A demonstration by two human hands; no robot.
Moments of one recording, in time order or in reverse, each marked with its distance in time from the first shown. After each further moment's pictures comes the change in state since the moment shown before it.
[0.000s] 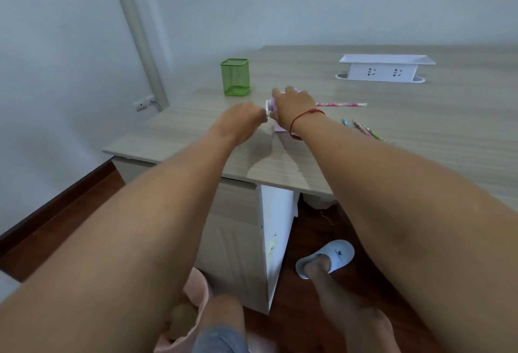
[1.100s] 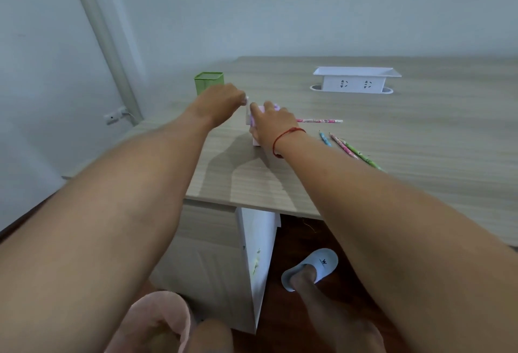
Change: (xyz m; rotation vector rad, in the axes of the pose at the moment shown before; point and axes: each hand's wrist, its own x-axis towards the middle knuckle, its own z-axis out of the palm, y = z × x) left_hand 0.057 -0.025 -0.023 0.074 0.100 0.067; right_hand -0.015 0.006 -0.005 -0.085 0.043 -0.005
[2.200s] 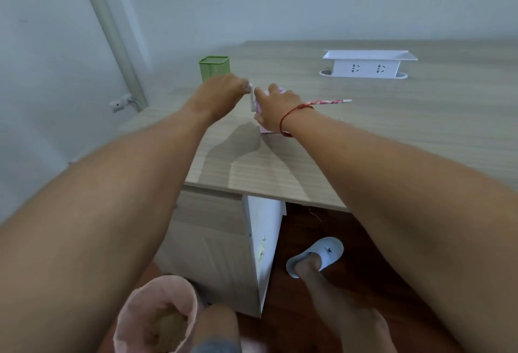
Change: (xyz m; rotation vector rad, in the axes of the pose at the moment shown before) left_hand -0.014 -0.001 0.005 -0.049 0.035 -0.001; right_hand 0.008 0.000 -0.007 -0.001 -0.113 -0.042
